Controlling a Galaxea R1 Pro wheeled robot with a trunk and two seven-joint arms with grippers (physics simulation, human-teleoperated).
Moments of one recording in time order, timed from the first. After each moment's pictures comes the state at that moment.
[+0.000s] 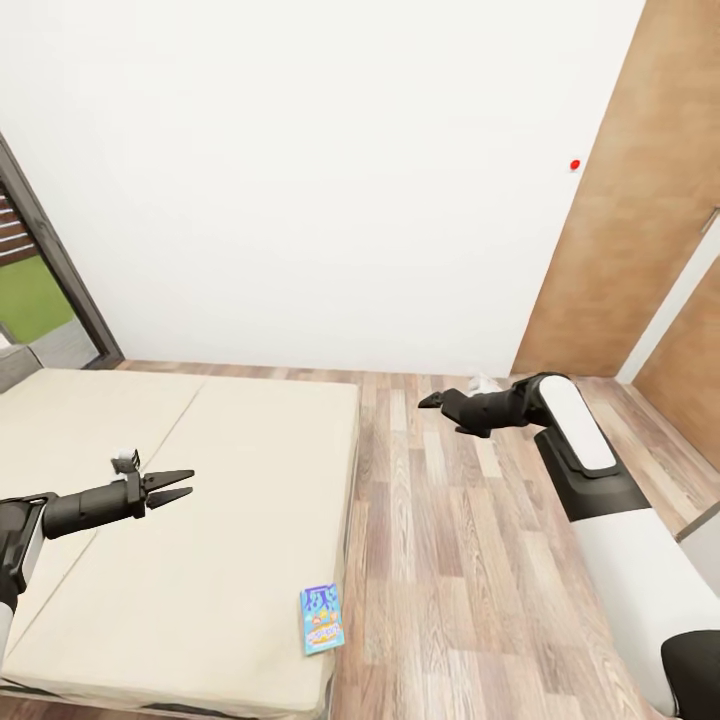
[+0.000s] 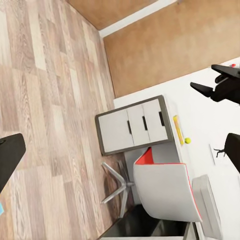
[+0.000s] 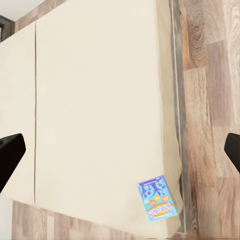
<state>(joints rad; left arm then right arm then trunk) -0.71 0.38 0.44 -0.82 -0.13 0.94 -1.56 -0.94 -0.15 0.18 -1.27 -1.53 1.04 -0.83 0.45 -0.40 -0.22</state>
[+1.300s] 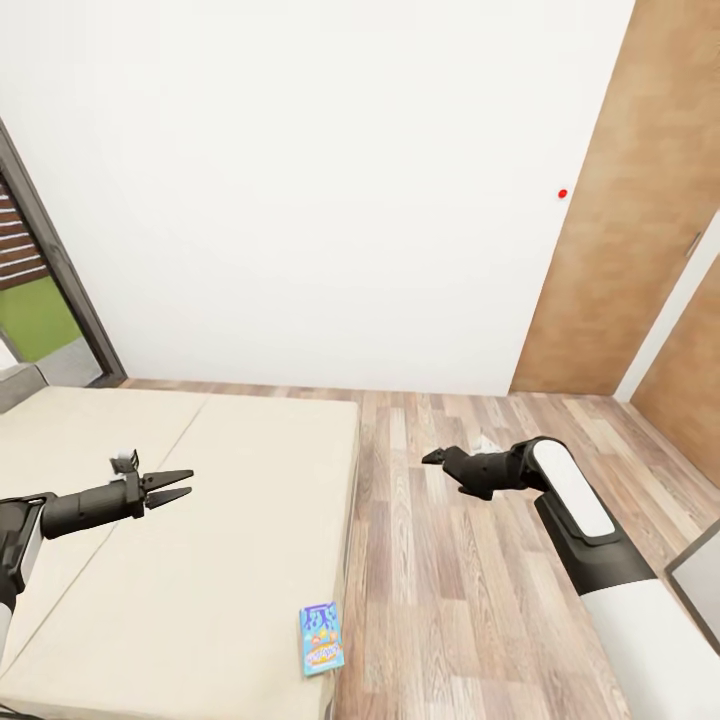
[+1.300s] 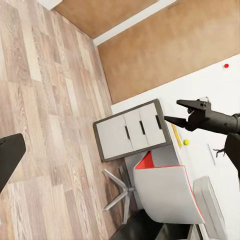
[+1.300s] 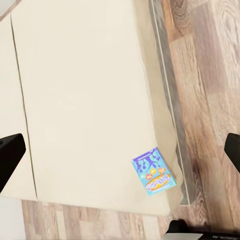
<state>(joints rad) -0.71 0.39 0.44 -0.82 -0.13 0.94 -1.56 -0.72 -0.15 0.17 -1.29 -1.53 0.94 -0.82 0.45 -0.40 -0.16</state>
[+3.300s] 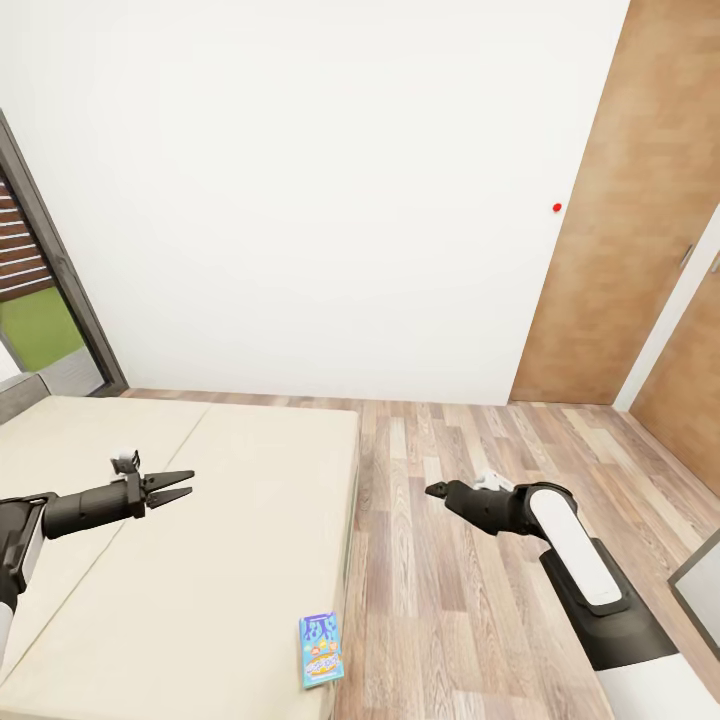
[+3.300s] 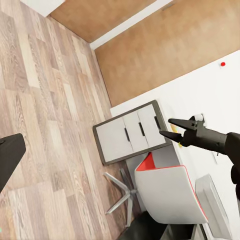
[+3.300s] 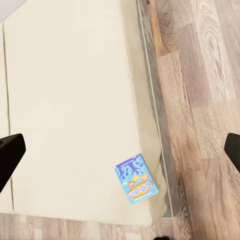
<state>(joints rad) -0.71 0.38 0.44 -0.82 -0.13 0.93 -1.56 -0.53 -0.14 0.17 -1.43 -1.32 0.89 -0.70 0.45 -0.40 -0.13</state>
